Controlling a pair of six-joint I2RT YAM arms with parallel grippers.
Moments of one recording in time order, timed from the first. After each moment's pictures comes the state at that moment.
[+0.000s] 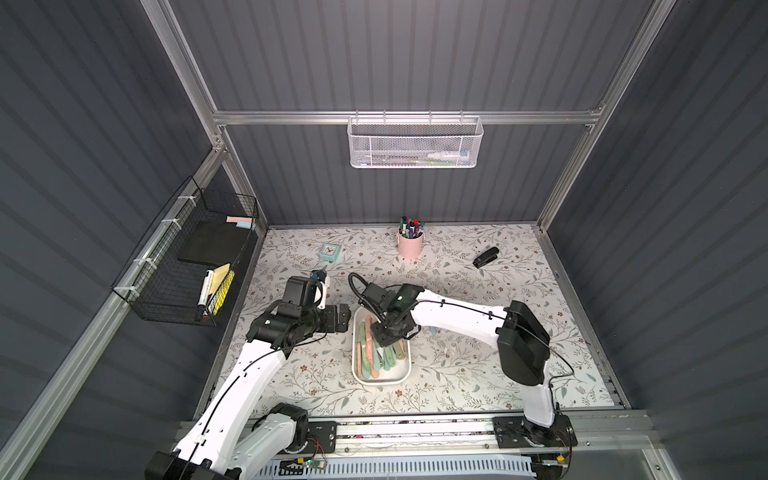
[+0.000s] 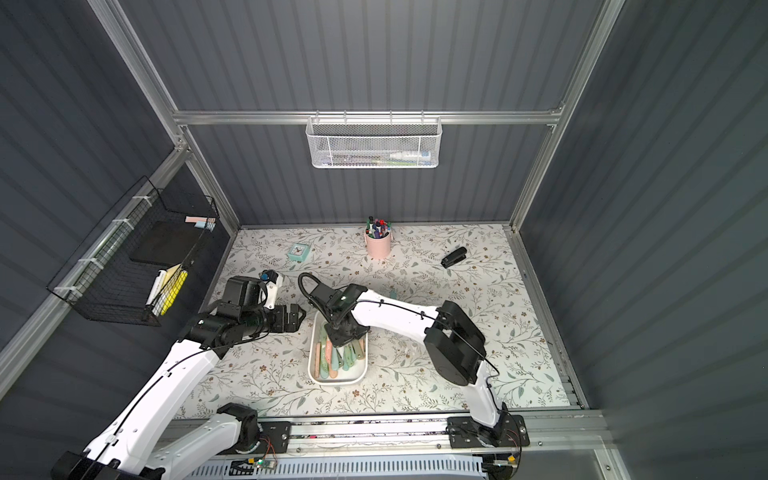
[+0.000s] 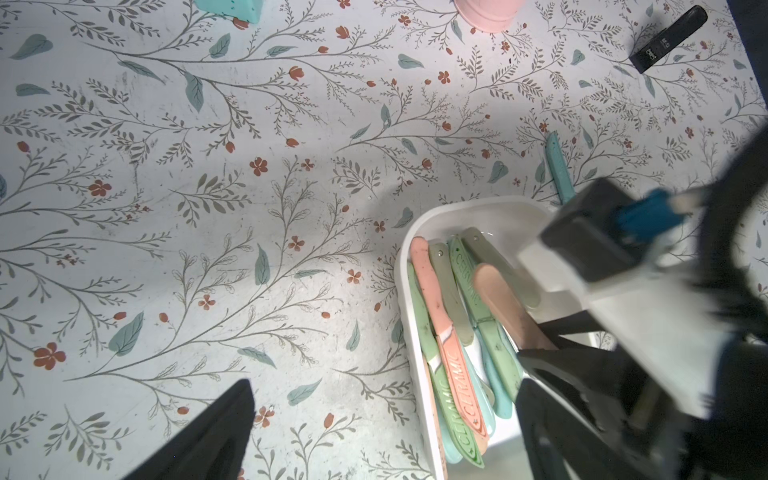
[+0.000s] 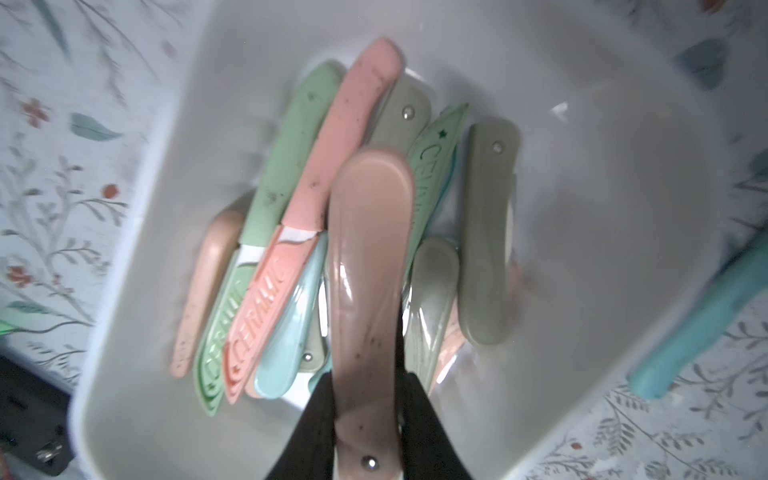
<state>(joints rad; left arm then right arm) -0.25 0.97 0.89 -0.80 0.10 -0.23 1.04 1.99 1.66 -0.95 0.02 0.47</state>
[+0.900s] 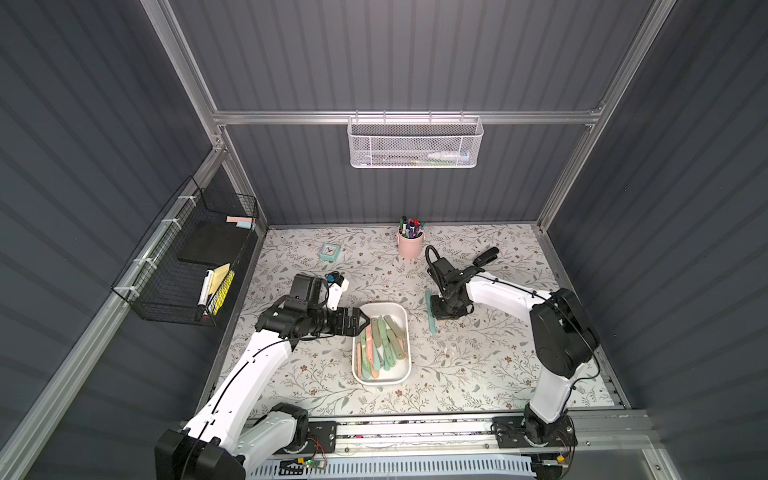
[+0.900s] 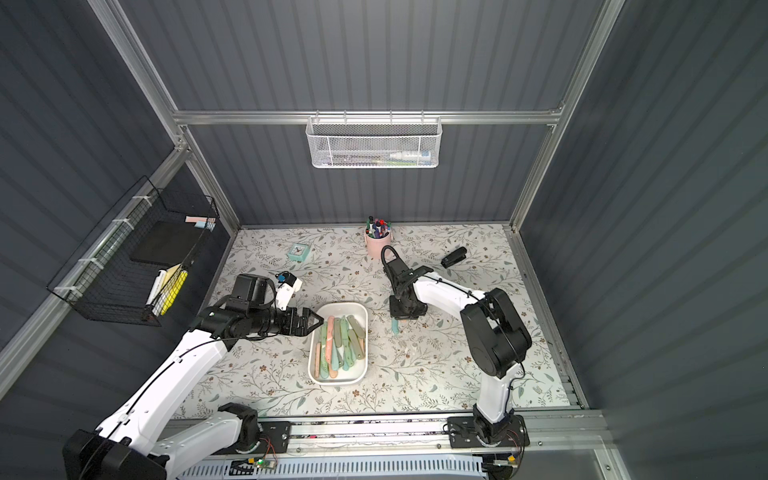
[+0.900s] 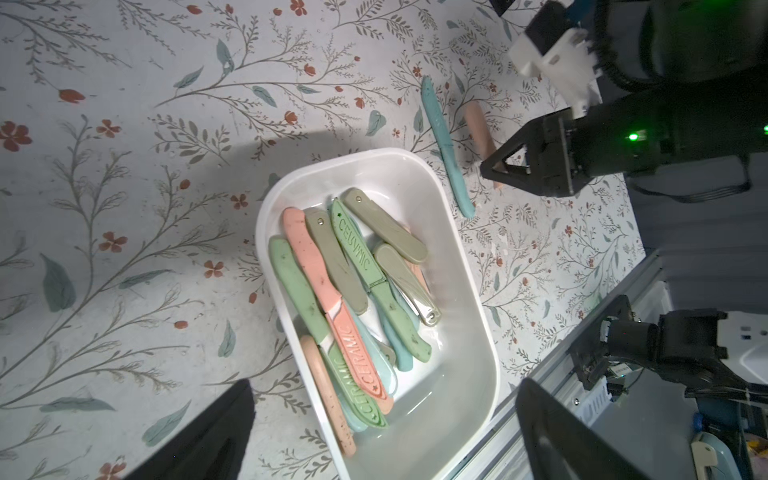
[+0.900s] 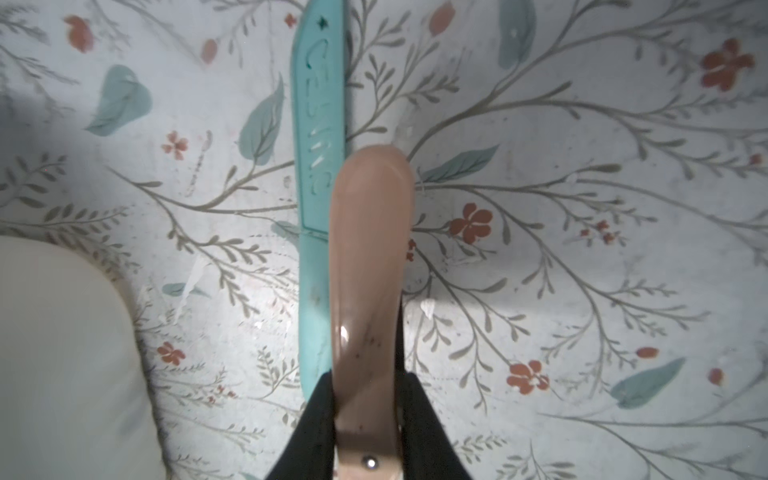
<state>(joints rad) -0.25 1.05 0.89 -0.77 0.47 -0.20 0.59 1.86 1.27 -0.79 0.00 0.50</state>
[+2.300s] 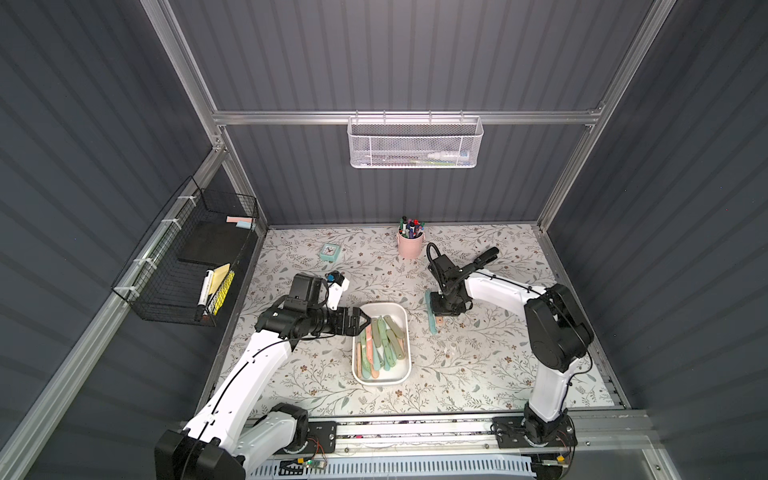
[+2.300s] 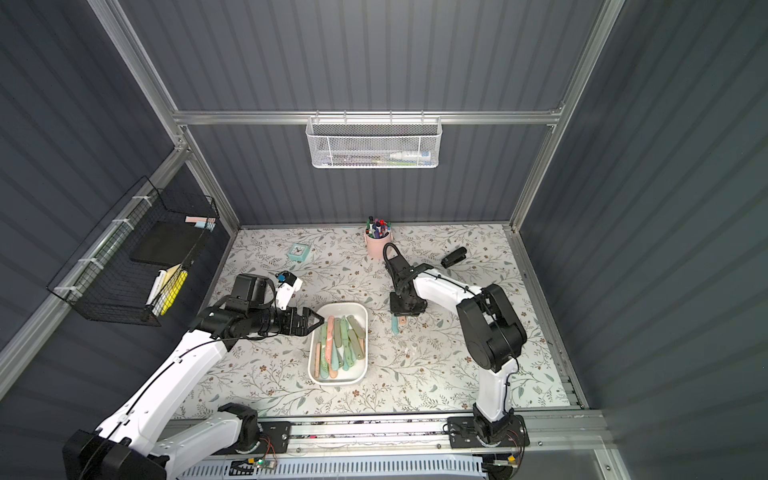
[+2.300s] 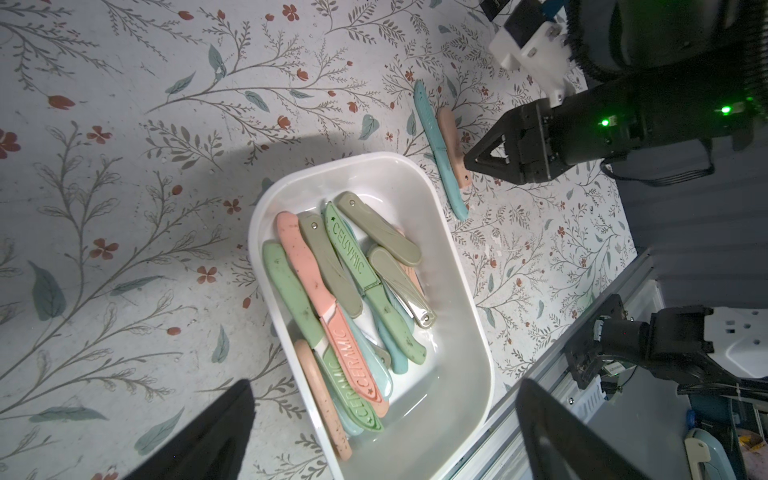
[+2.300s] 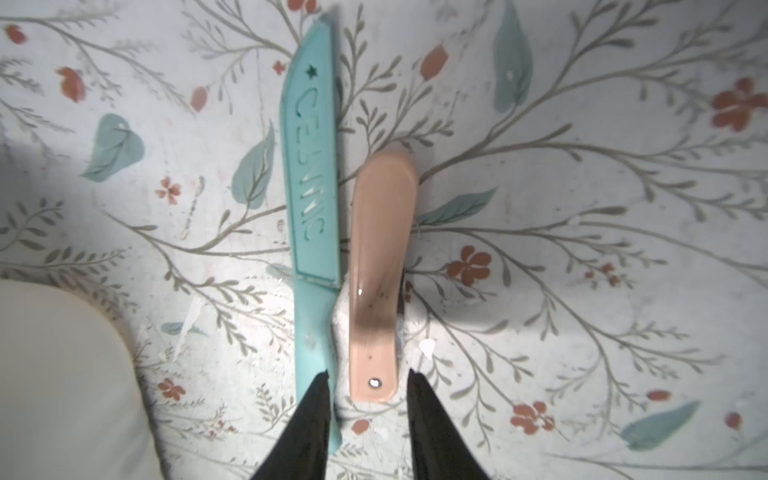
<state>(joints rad) -0.26 1.06 0.89 -0.76 0.47 -0.20 0.56 1.87 1.30 -0.77 -0.02 0.49</state>
